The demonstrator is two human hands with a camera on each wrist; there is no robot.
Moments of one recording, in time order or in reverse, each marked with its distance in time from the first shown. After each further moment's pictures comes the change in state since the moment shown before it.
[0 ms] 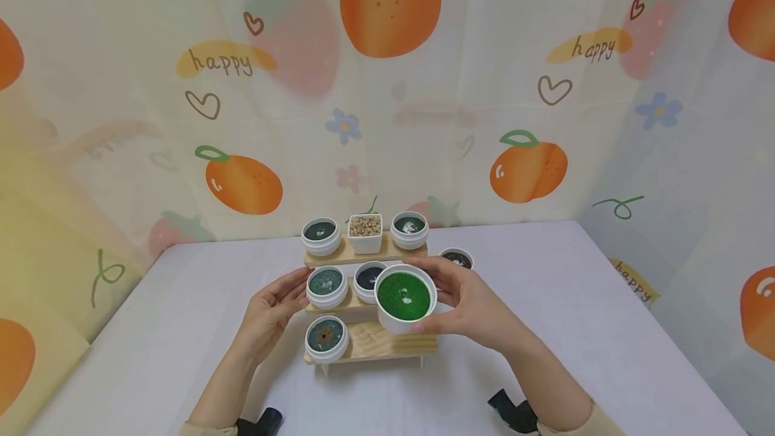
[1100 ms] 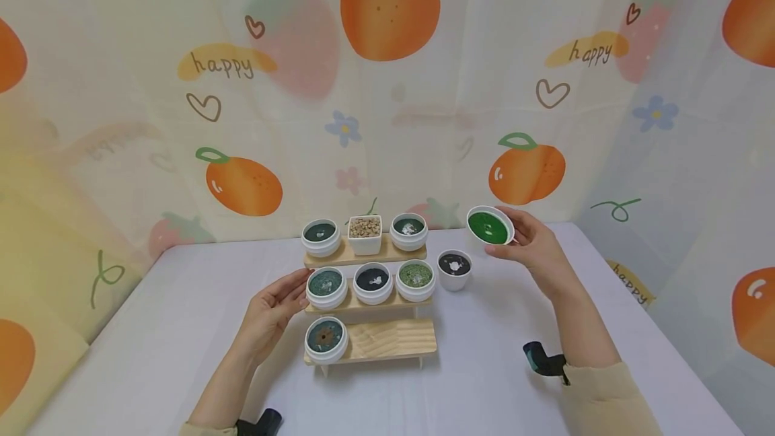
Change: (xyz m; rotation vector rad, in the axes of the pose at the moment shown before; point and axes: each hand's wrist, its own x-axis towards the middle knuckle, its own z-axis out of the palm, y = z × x) left_hand 0.000 0.001 0.000 -0.002 0.010 -0.009; right_hand 0.004 0.050 -0.107 -0.078 0.407 0.193
